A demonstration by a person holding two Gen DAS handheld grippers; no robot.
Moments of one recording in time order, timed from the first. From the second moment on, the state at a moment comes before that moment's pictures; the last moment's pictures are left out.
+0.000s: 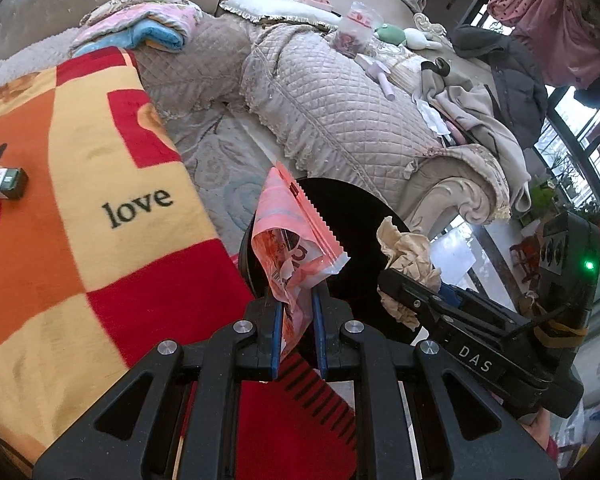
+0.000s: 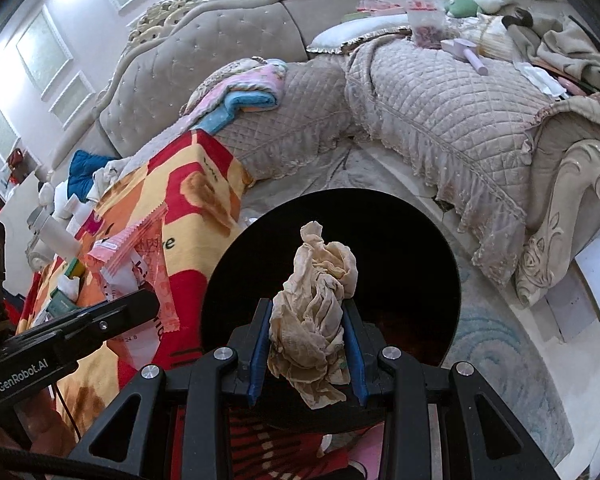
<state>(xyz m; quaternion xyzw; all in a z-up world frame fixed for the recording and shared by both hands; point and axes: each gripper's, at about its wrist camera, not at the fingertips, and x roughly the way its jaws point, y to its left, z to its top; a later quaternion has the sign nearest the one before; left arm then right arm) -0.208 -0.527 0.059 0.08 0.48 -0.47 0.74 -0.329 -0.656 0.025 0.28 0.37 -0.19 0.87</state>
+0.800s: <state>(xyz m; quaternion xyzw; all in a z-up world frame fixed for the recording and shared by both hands) -0.202 -0.510 0.057 0.04 0.48 -0.46 0.74 -0.339 -0.661 0.025 0.29 0.36 -0.21 0.86</state>
